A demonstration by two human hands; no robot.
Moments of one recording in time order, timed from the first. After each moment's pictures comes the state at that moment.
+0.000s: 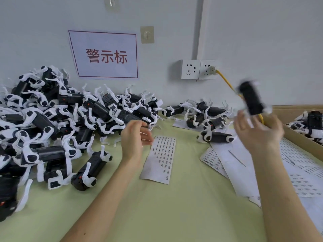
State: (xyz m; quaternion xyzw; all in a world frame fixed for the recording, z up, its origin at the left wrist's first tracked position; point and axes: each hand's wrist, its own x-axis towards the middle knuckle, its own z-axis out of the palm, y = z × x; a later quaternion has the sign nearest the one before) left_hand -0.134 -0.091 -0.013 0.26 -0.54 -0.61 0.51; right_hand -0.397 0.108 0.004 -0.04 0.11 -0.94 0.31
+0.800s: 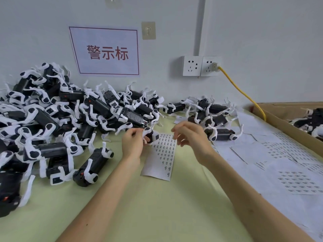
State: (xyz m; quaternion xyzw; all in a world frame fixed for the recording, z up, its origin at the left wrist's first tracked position) left_hand -0.140 -0.111 -0.038 0.41 -0.57 -0.55 0.46; right_hand -0.279 0.021 -0.017 -0.43 0.58 -0.64 0.25
